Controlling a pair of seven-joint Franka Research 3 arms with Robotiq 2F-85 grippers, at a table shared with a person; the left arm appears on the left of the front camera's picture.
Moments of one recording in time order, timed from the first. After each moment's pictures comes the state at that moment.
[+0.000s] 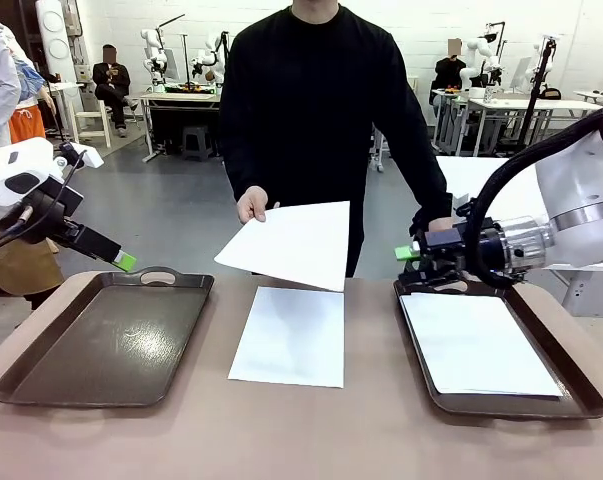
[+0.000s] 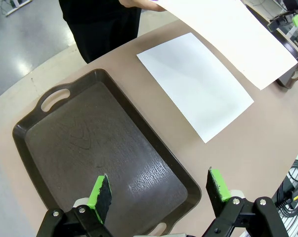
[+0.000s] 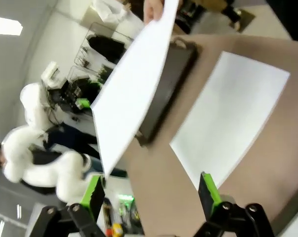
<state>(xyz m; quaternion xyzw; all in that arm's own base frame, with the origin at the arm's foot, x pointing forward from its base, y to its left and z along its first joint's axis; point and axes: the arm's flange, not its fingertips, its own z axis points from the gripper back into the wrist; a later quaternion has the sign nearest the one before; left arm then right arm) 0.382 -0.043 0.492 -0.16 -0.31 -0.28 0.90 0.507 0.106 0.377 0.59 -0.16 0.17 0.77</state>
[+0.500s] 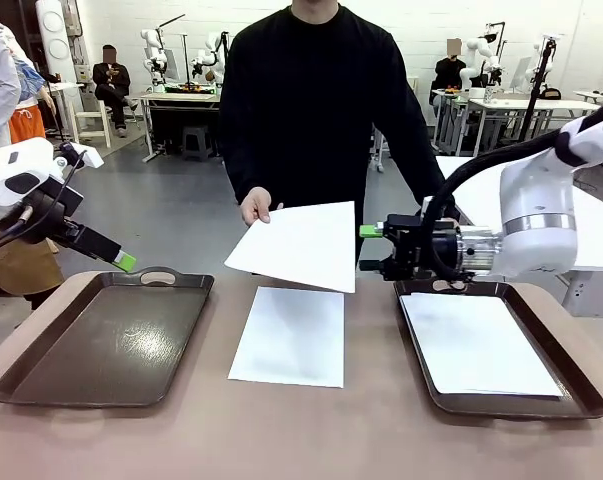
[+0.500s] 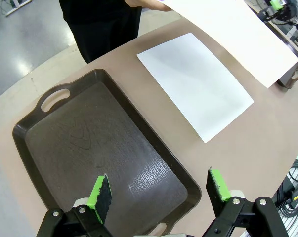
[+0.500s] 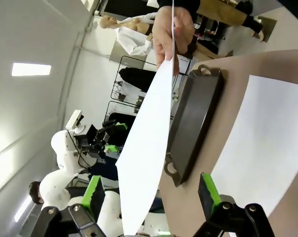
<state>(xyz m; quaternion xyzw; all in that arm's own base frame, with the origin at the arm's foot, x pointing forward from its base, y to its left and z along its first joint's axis) 0.382 -0.043 0.492 -0.16 -0.31 -0.28 0.90 0.546 0.165 0.349 0.67 -0.13 0.08 0.72</state>
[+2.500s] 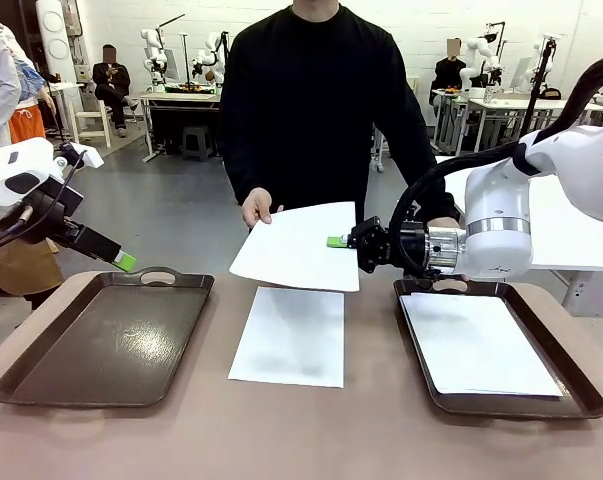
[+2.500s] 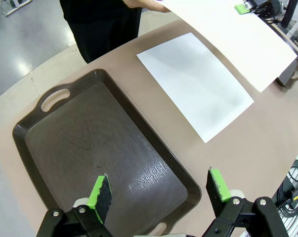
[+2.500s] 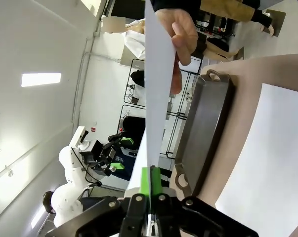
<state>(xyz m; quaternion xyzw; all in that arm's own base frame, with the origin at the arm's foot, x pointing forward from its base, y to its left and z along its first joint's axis) 0.382 -0.043 0.492 -0.16 -0.31 -0.28 0.90 0.578 0.202 0.336 0.70 -0.11 0.06 0.71</state>
